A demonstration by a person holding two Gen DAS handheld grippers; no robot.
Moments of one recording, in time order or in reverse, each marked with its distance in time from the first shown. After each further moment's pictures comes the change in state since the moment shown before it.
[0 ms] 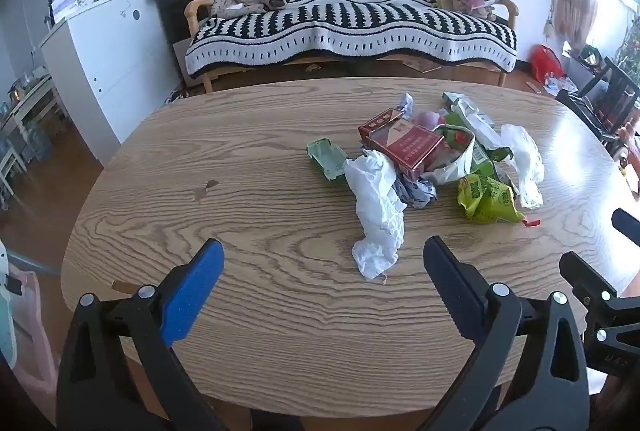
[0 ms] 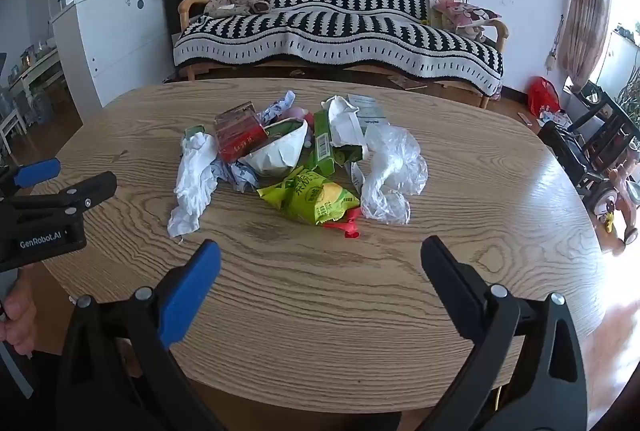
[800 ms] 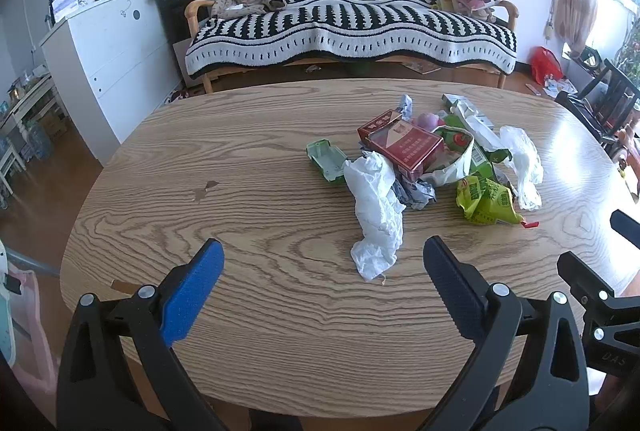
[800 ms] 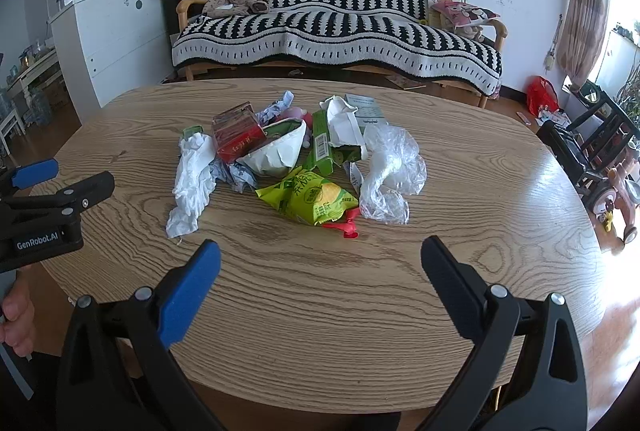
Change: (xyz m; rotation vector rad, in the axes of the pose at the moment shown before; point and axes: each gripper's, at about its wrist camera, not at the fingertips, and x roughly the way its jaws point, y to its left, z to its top) left arm 0.003 -0.002 0.001 -0.005 -0.001 -0.005; right arm 0.004 -0.002 0.002 -0.002 0.003 -0.004
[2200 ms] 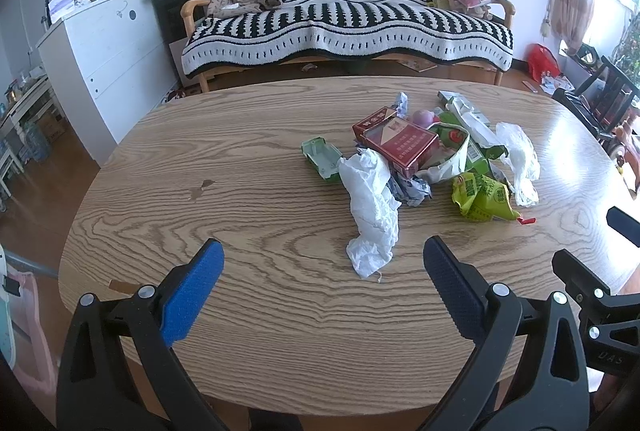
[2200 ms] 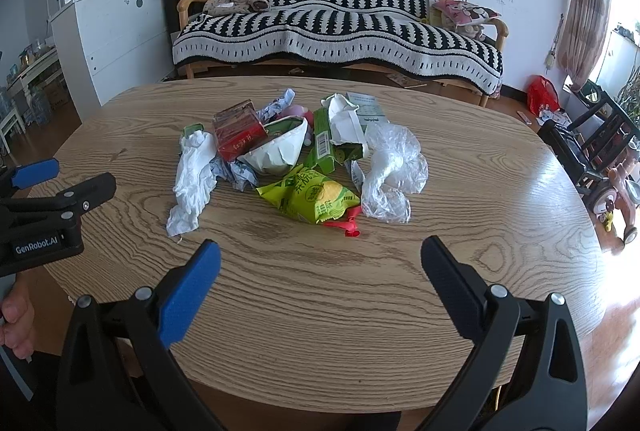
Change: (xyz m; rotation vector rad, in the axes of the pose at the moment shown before) left arm -0.001 -0.003 -0.002 0.005 0.001 -0.007; right arm 0.002 -0.001 -0.001 0.003 0.003 -0.003
